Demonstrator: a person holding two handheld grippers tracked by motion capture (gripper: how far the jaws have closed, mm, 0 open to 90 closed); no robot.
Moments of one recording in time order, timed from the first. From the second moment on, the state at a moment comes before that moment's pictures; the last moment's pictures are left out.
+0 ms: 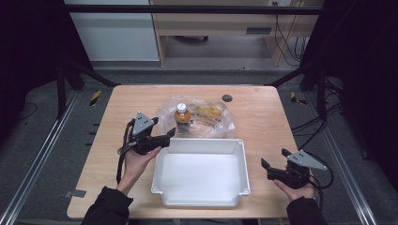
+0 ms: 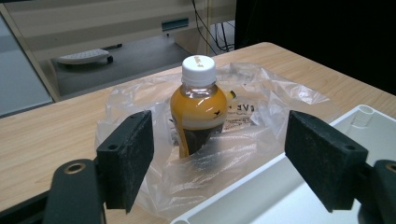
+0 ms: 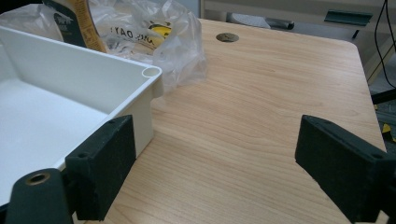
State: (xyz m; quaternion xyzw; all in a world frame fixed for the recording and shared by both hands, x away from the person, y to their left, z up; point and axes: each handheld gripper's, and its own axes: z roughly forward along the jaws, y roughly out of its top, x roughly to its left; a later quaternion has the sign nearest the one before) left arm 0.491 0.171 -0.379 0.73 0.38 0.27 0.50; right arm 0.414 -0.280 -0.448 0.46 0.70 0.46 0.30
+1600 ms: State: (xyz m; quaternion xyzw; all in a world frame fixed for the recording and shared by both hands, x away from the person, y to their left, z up) left arm 0.538 0.139 -0.365 0.72 0.39 0.29 0.49; right arm 0.415 -0.281 -0.449 0.46 0.70 0.46 0.29
